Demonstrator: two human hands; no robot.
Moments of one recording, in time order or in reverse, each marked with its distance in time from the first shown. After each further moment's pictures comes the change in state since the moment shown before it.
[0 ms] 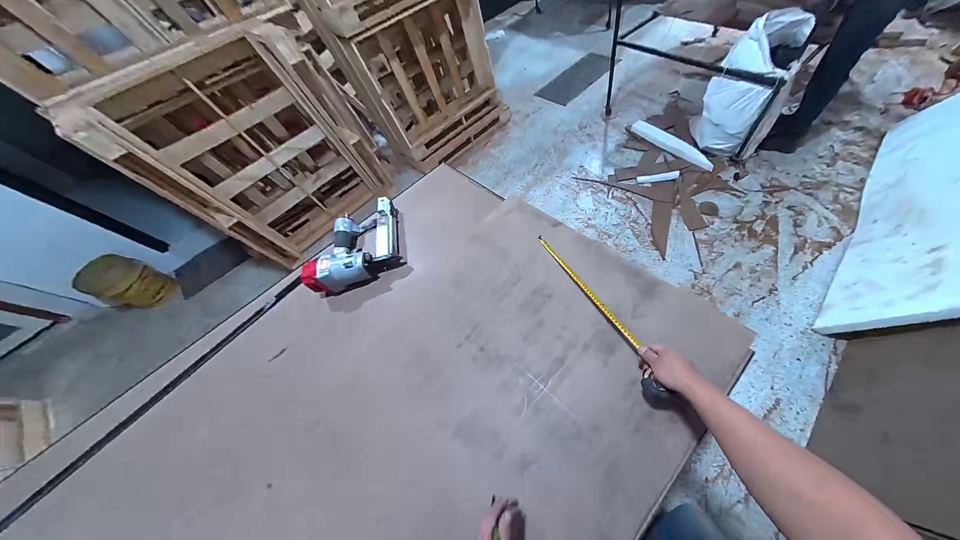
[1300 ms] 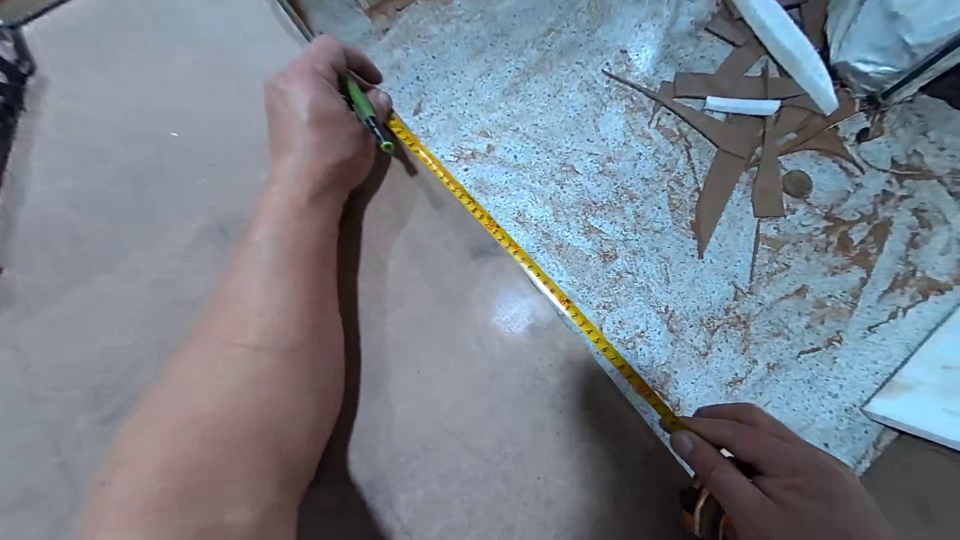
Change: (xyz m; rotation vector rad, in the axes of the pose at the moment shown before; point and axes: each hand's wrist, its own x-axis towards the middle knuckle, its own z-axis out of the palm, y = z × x) left_hand 0.826 0.209 0.048 0.422 0.316 0.259; right_hand 0.281 -0.040 -0.125 -0.021 0.093 -0.295
